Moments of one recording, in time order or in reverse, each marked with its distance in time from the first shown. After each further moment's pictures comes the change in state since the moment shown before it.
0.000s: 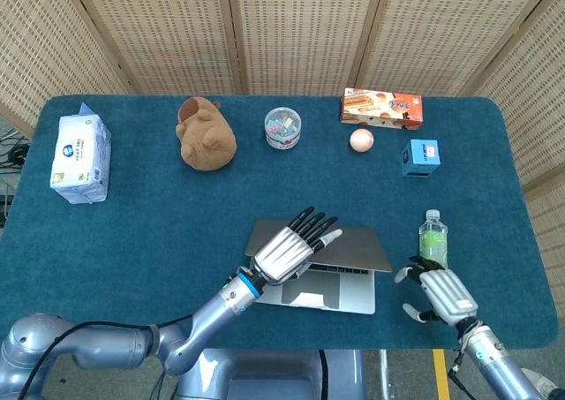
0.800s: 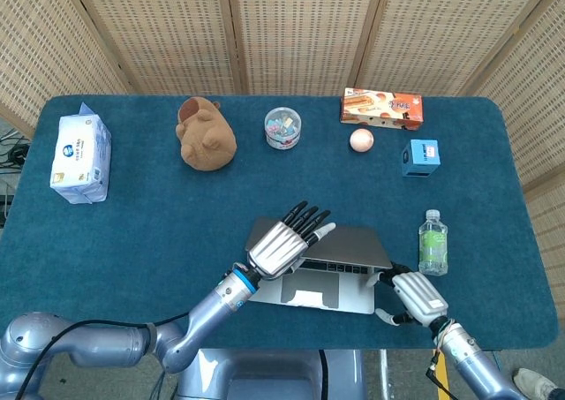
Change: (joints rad) left arm -0.003 0.018 0.003 0.000 -0.031 0.019 -0.004; right arm 0.052 -0.091 -0.017 0.013 -0.018 -0.023 0.085
